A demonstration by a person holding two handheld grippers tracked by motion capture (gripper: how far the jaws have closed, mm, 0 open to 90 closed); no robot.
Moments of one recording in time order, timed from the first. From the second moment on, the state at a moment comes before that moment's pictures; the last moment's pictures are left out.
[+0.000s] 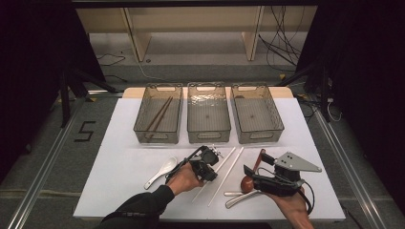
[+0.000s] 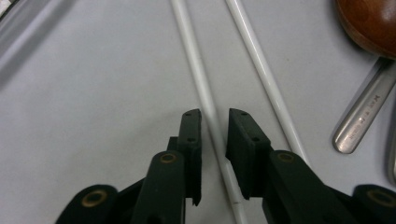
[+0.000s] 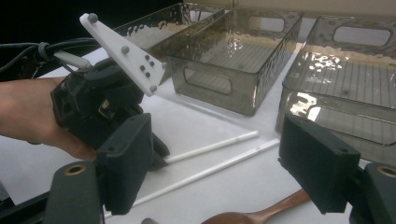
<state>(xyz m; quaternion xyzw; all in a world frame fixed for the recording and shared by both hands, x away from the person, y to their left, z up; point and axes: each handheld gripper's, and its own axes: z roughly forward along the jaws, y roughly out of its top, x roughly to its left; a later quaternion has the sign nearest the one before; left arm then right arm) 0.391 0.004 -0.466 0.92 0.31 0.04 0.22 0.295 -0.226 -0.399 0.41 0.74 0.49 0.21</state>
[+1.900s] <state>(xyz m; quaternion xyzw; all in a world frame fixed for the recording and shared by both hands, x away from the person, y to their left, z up) 0.395 -0.012 -0.459 0.94 0.31 0.00 0.17 0.297 -0.227 -0.399 0.41 0.74 0.49 0.21</state>
